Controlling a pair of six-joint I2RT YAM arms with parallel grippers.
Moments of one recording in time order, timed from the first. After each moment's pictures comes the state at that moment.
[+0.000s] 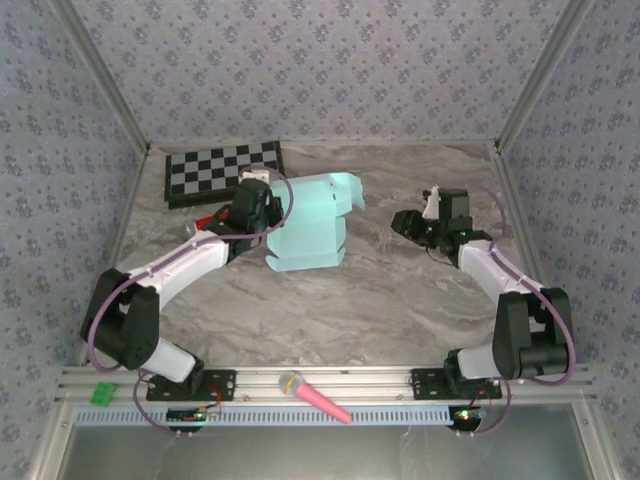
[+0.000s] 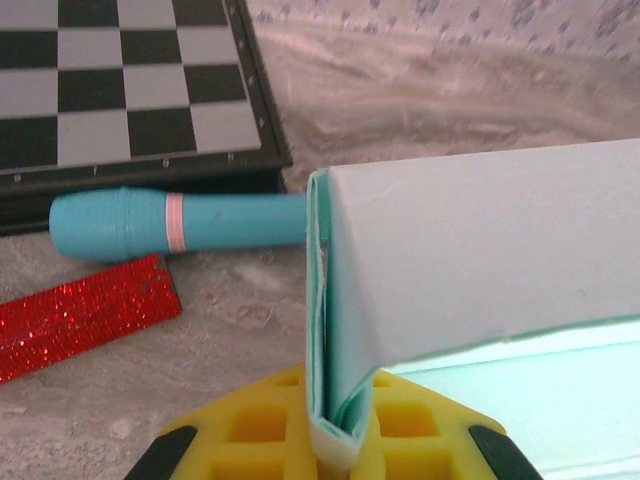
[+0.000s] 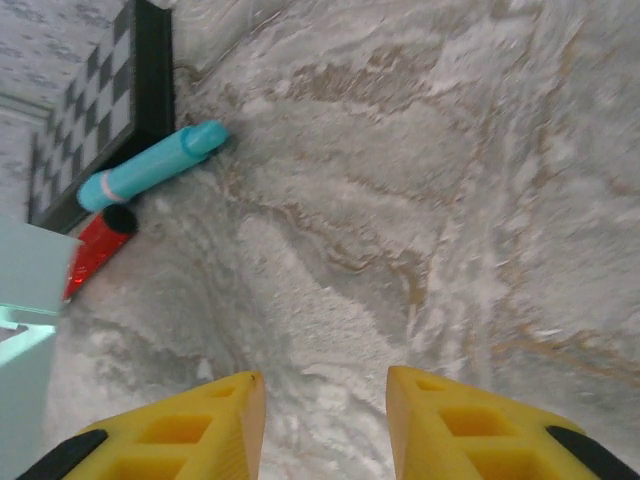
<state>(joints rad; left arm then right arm) -0.53 1.47 1.00 -0.10 -0.20 -0.43 0.11 1.38 0.78 -0.12 -0.49 0.55</state>
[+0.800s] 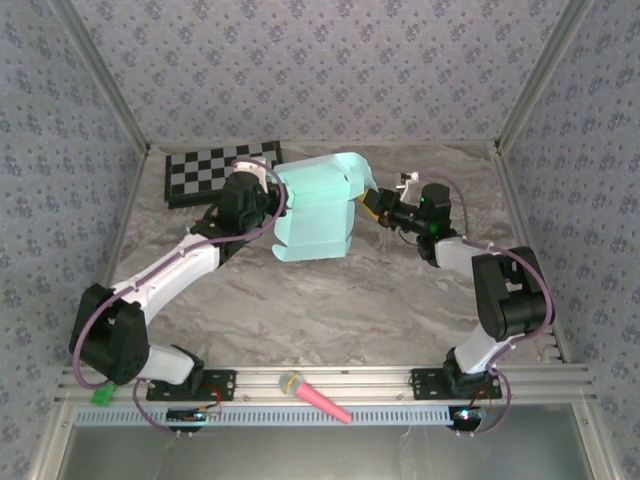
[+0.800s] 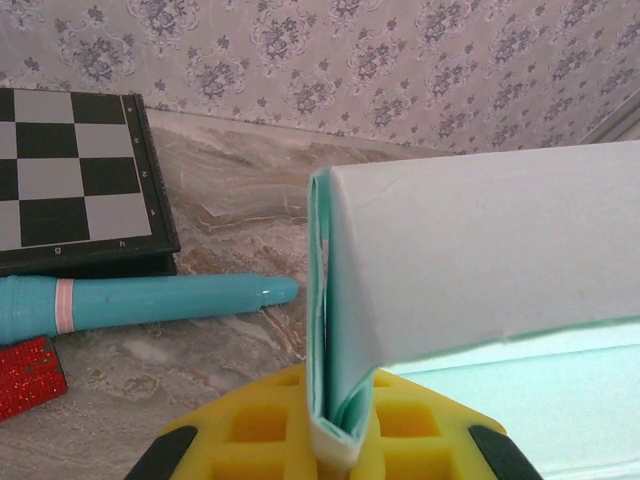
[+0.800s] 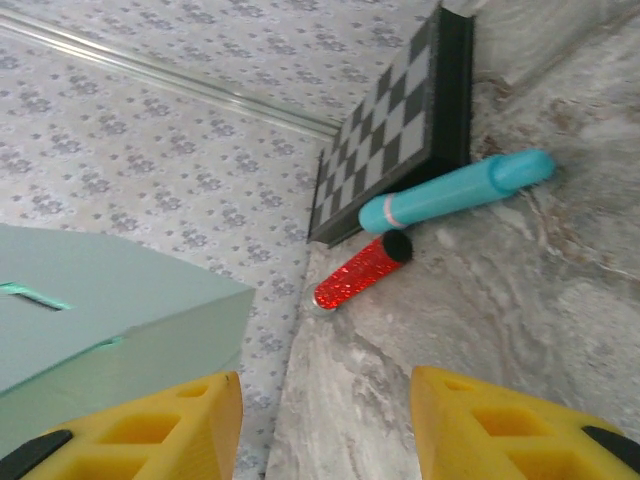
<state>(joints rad) -0.53 1.39 1.00 0.01 -0.07 -0.48 0.21 1.63 0.76 0.70 -0.77 1.06</state>
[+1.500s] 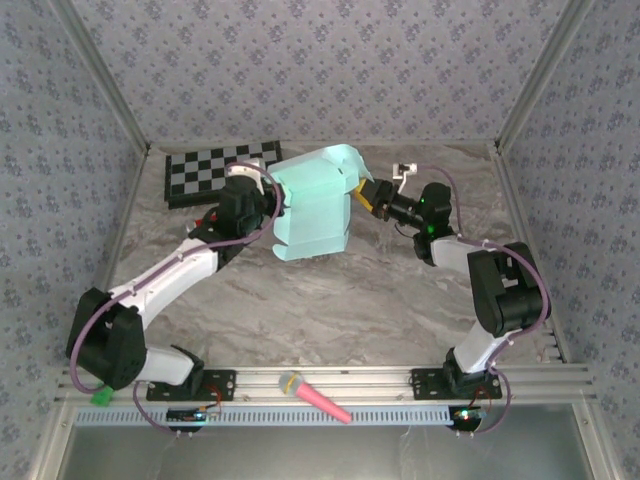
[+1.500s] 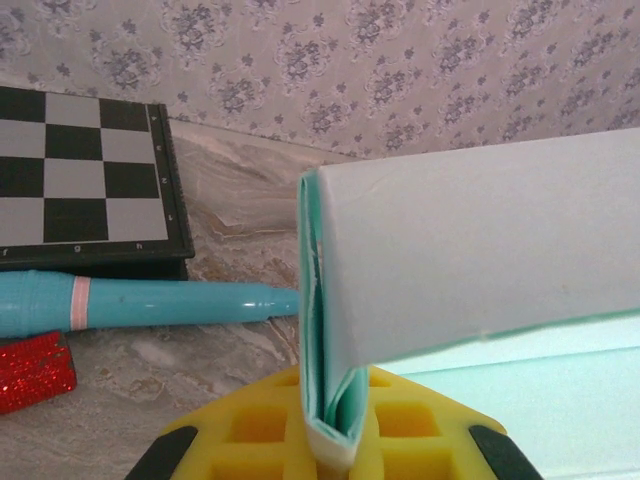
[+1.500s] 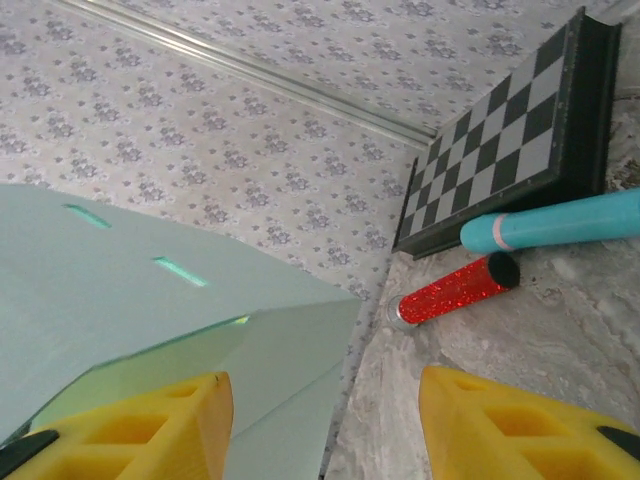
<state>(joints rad) -0.54 1.37 0.96 0.05 -0.12 -0.54 0.24 1.66 0.78 0.97 -0.82 1.22</state>
